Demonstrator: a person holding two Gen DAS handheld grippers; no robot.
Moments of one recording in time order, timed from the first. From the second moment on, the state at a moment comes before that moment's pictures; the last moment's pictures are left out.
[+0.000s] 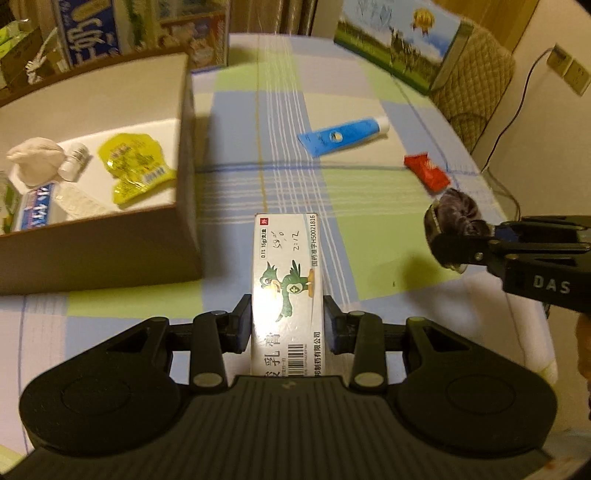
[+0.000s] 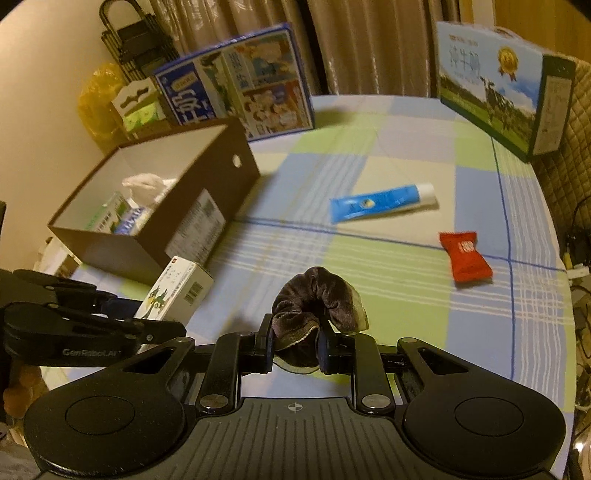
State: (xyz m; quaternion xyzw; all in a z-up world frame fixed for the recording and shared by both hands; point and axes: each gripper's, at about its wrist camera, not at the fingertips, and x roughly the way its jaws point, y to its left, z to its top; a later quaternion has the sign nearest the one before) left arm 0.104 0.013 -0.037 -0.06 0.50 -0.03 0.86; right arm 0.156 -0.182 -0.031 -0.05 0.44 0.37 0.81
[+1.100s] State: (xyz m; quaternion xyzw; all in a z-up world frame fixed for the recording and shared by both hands) left arm 0.078 0.210 0.039 -0.12 0.40 0.09 0.90; right arm 0.136 0.018 0.011 -0.07 0.38 0.45 0.80
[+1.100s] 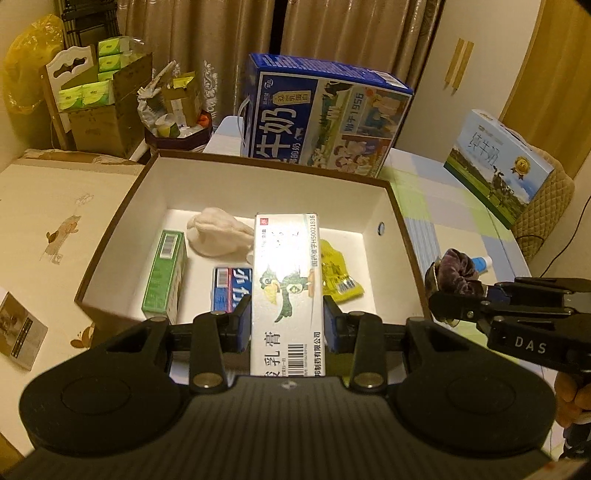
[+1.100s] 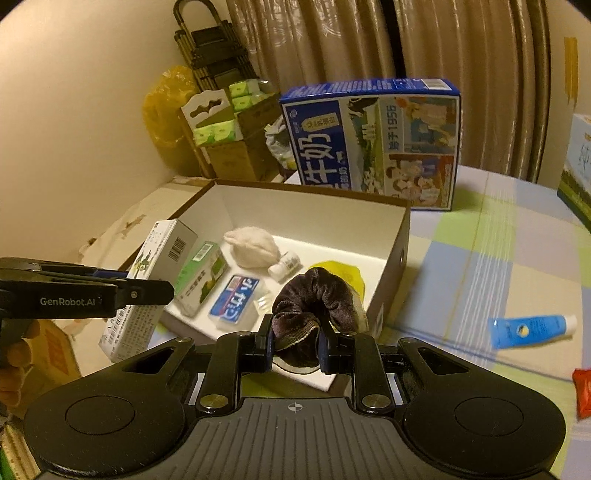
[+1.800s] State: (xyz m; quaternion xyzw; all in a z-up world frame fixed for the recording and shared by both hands) left arm 0.208 0.239 -0.006 -0.07 0.44 0.06 0.89; right arm 0.207 0.095 -0.026 -0.11 0.40 0.42 0.81
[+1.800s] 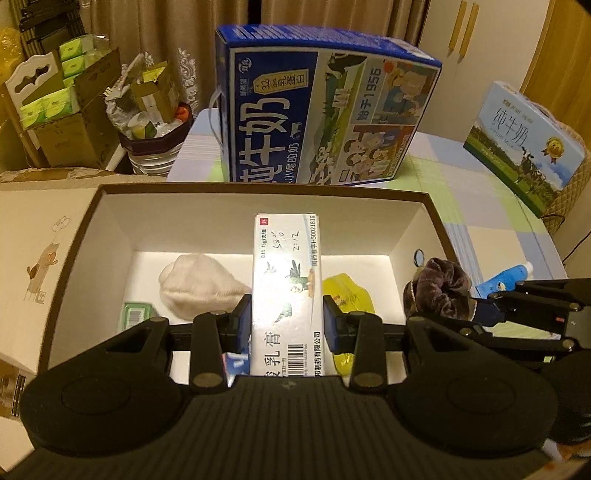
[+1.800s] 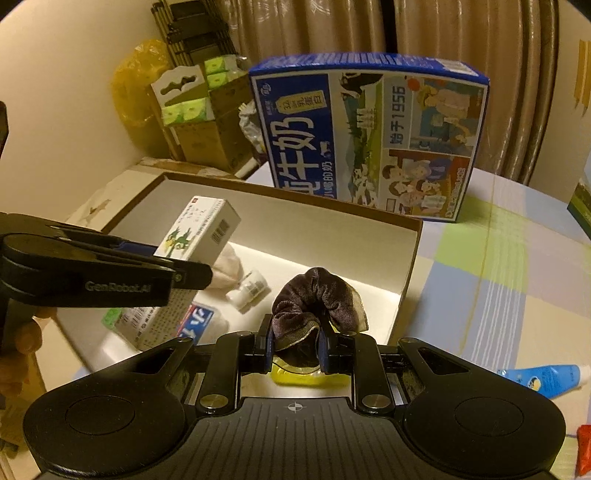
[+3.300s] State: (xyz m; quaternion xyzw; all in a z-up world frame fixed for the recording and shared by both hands) left arm 0.234 0.274 -0.016 -0.05 0.46 0.09 0.88; right arm 0.241 0.116 -0.033 -0.10 0.39 0.42 0.82
